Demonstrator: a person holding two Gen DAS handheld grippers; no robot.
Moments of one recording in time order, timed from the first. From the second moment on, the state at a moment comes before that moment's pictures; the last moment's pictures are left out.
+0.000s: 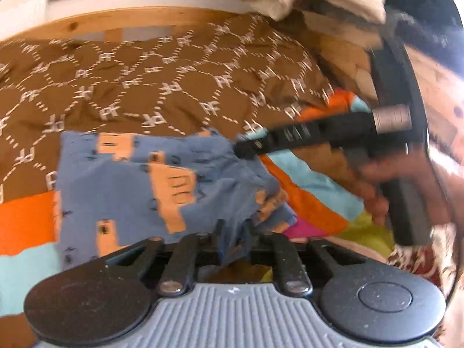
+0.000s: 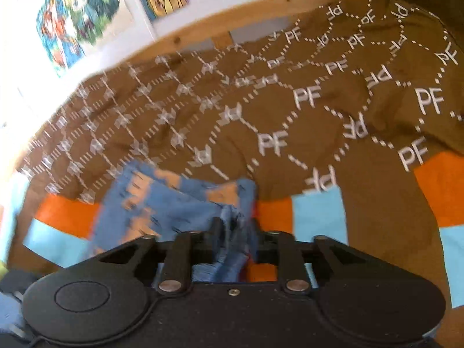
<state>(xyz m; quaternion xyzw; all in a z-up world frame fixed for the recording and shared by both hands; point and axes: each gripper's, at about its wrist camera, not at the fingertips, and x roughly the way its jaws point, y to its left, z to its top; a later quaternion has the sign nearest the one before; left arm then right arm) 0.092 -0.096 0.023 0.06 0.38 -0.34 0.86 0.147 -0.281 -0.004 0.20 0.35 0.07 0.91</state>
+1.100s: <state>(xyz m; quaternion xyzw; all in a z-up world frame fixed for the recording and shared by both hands) 0.213 -0.061 0.037 0.07 0.38 -0.12 0.92 0.143 -0.220 0.005 -0.04 0.24 0.03 0.97</state>
